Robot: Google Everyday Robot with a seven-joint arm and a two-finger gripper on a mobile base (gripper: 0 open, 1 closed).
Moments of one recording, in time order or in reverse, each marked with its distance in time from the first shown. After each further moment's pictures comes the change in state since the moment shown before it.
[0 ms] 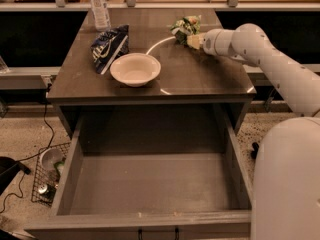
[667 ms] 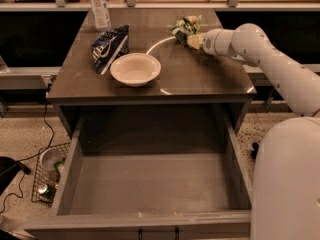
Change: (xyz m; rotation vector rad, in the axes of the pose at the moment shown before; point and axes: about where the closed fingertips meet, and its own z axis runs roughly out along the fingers) arm -0.001 0.000 0.000 0.000 0.000 0.000
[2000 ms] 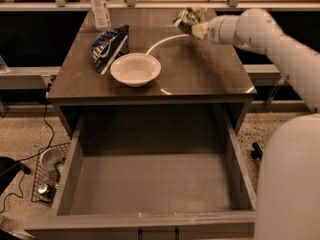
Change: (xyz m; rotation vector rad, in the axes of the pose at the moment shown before) arm -0.041 0.000 -0.030 0.057 -0.012 -0.086
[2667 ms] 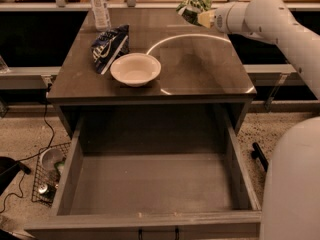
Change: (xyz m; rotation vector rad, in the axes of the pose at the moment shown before) arm -0.041 -0.006 -0.029 0.033 -0.032 -0.052
